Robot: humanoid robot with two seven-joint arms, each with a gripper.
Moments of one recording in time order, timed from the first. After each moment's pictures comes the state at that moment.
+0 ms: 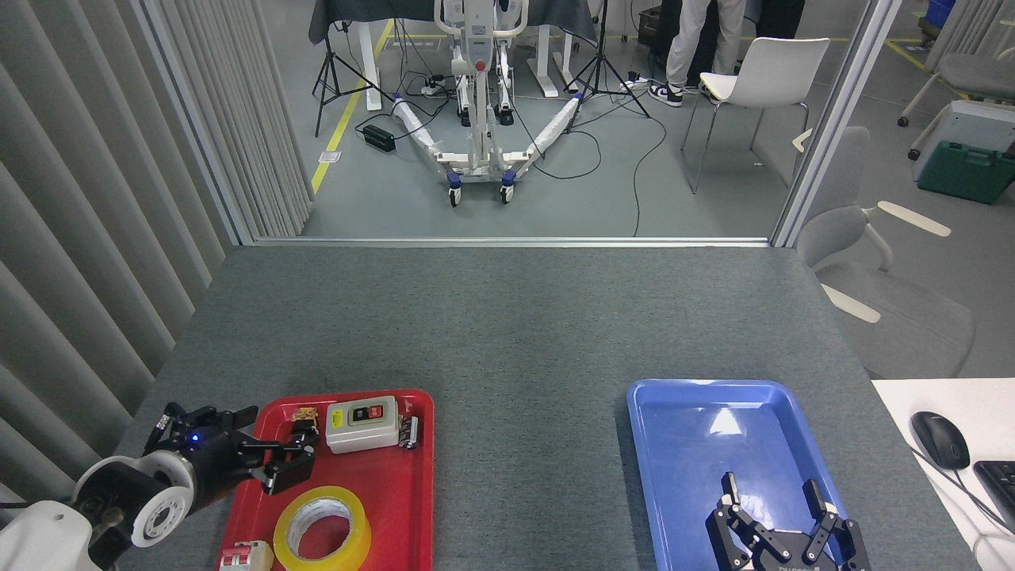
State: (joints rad) left arm -0.28 0.74 -0.44 -1.71 -0.82 0.01 -0.69; right arm 0.28 -0.09 0.01 -1.76 1.33 0.08 -0.11
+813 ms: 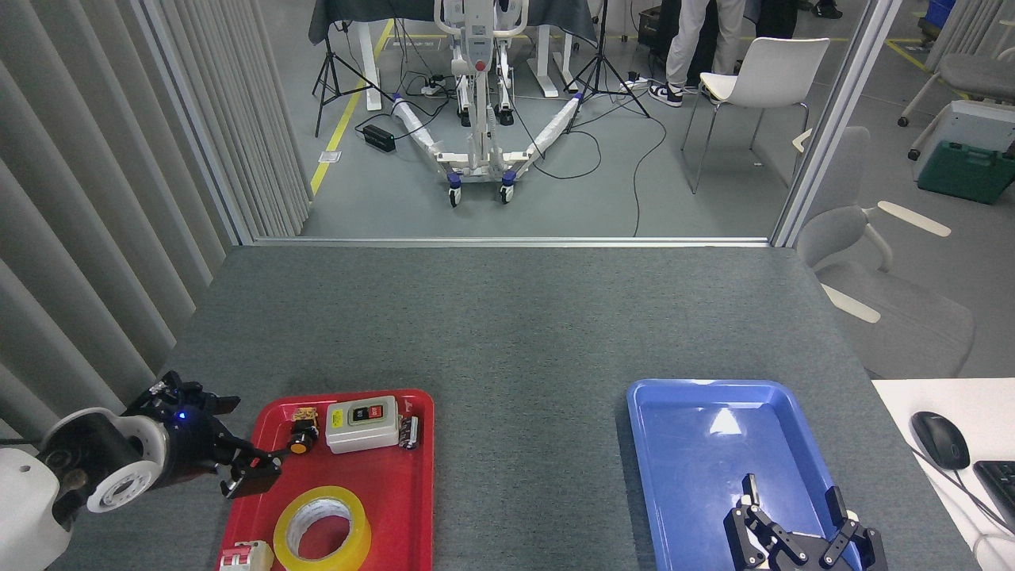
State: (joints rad) left arm -0.46 0.91 -0.62 -1.71 -0.82 -0.19 -0.84; right arm 0.28 -0.11 0.00 -1.75 1.32 0.15 -0.12
